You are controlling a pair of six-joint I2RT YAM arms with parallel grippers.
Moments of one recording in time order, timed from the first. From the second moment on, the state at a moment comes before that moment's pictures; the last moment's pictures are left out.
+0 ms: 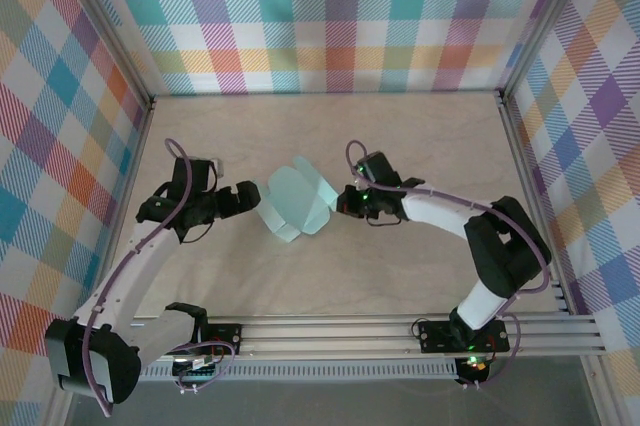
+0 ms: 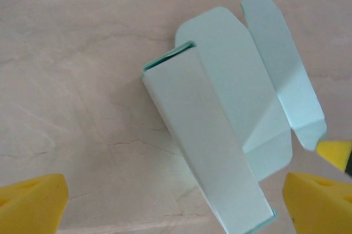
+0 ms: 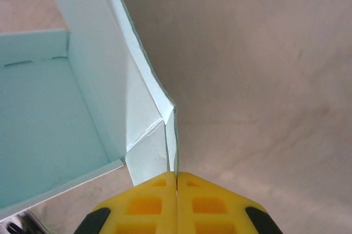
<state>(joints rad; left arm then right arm) -0.20 1.05 0.87 -0.71 0.18 -0.47 0.58 1.64 0.98 -0.25 -0.37 0.67</state>
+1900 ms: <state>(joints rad) -0.21 1.83 1.68 -0.92 0.77 0.57 0.33 1.89 1.69 -1.06 -0.66 -0.66</state>
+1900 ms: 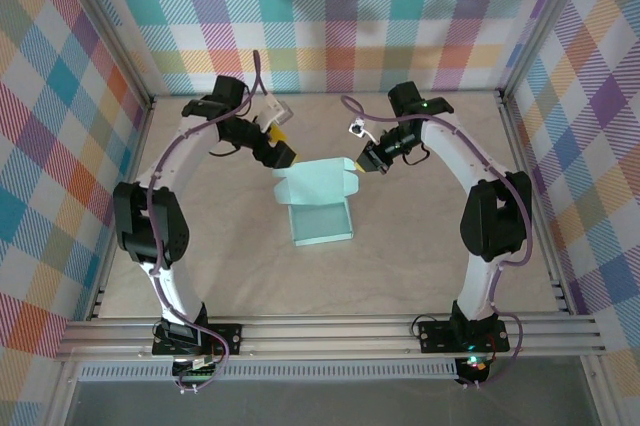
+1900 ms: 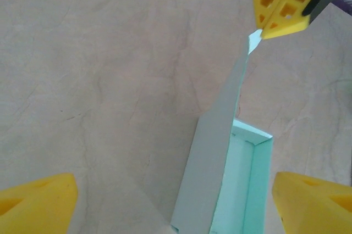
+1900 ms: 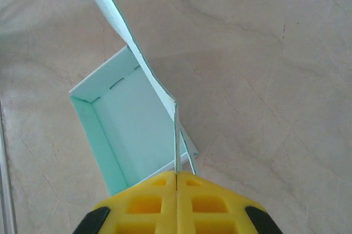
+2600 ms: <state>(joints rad) -0.26 1.78 1.49 -0.89 0.60 0.62 0.33 1.86 1.67 -1.05 -0.66 -0.69</state>
